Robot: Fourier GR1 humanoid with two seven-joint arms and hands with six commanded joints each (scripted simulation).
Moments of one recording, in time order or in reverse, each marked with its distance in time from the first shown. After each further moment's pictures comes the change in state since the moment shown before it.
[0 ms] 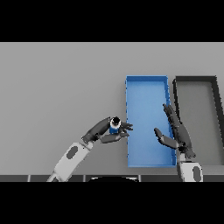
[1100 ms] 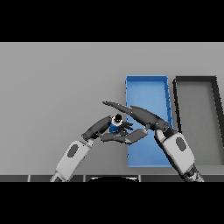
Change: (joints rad) left arm 0.000 -0.054 0.069 0.026 -0.038 -0.110 0.025; right arm -0.609 -0.074 0.269 -0.018 -0.225 0.262 0.442
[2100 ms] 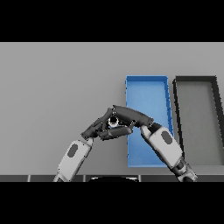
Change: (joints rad) left arm 0.014 -0.056 0.061 -0.021 -0.008 -0.043 0.053; right arm -0.114 0.101 0.074 0.119 0.001 0.017 -0.042
